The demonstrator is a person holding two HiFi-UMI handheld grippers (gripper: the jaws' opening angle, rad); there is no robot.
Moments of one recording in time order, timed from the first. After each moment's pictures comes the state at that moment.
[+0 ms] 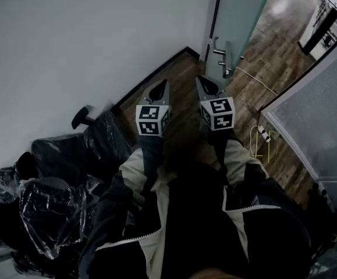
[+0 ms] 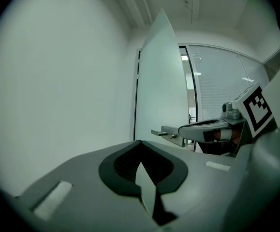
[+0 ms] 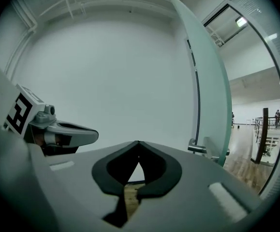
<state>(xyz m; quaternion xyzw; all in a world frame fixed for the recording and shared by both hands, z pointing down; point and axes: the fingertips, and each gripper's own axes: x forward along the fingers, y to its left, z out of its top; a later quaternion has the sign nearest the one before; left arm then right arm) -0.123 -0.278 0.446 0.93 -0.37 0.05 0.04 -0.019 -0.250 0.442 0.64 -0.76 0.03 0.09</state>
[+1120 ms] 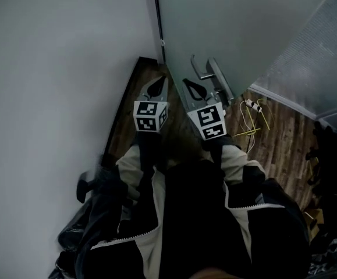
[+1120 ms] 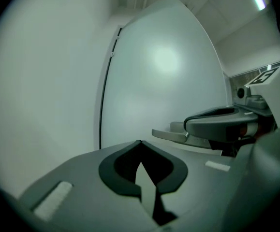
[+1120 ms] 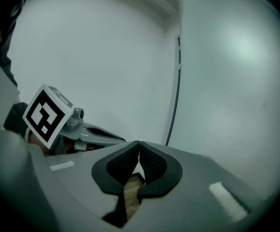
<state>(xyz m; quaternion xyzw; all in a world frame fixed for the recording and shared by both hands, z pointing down) 0.054 -0.458 0.478 0.99 -0.11 0.09 0.04 0.065 -0.396 0.450 0.76 -0.63 0.01 0.14</state>
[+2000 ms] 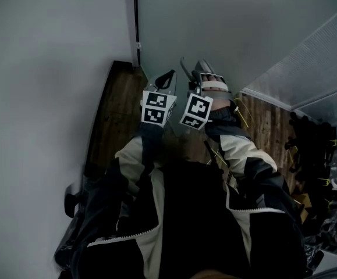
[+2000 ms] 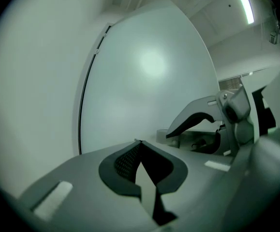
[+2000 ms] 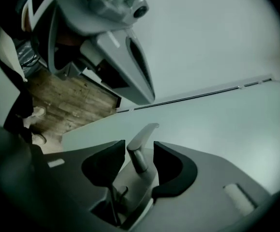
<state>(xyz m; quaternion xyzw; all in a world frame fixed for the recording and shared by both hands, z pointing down) 0.123 -0.420 0.462 1.00 -0.01 0.06 0.02 0.147 -0.368 0.503 0.59 -0.41 -0.01 0.70</state>
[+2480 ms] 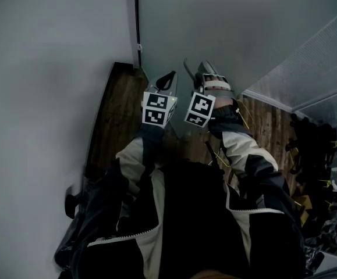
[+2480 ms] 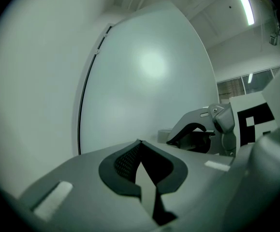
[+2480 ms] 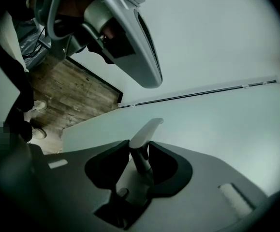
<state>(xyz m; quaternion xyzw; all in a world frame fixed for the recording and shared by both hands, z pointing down) 0.123 -0.419 0.460 1.00 0.00 0.06 0.03 0.169 -0.360 0.516 0.57 -0.40 0.00 0.72</state>
